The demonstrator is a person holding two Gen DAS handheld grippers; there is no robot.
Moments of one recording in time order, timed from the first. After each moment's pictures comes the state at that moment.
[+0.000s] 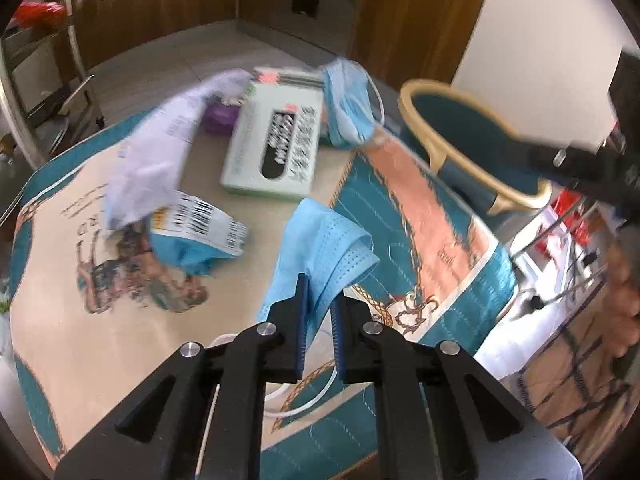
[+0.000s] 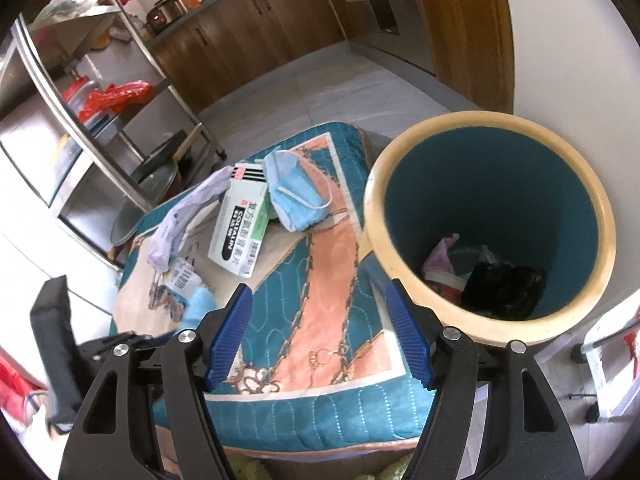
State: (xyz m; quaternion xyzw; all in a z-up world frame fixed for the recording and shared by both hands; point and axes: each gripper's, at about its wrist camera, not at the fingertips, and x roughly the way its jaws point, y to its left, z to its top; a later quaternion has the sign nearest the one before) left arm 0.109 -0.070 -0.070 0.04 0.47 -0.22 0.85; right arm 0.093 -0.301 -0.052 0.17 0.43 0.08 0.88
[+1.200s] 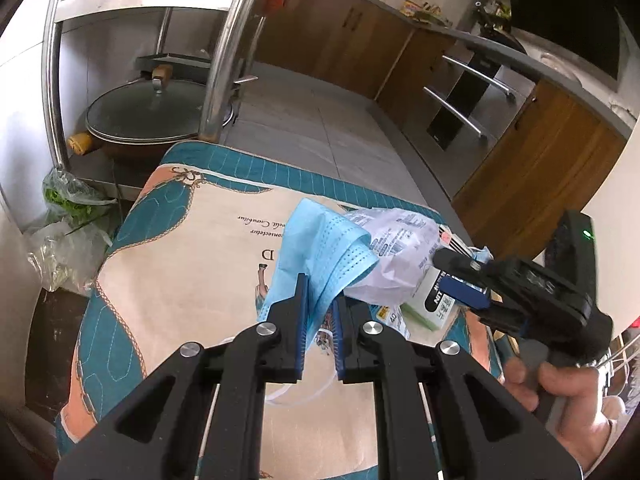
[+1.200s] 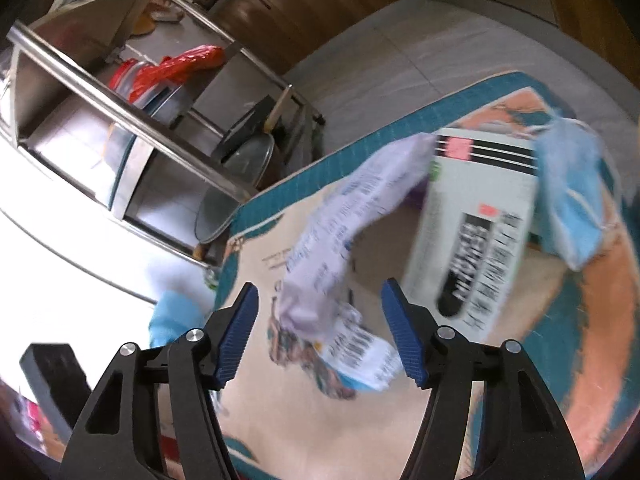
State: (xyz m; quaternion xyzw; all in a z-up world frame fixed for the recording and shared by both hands) left arm 0.117 0.096 -0.025 -0.19 0.37 -0.05 0.91; right arm 0.211 -0.145 -0.076 0.26 0.46 0.23 0.82
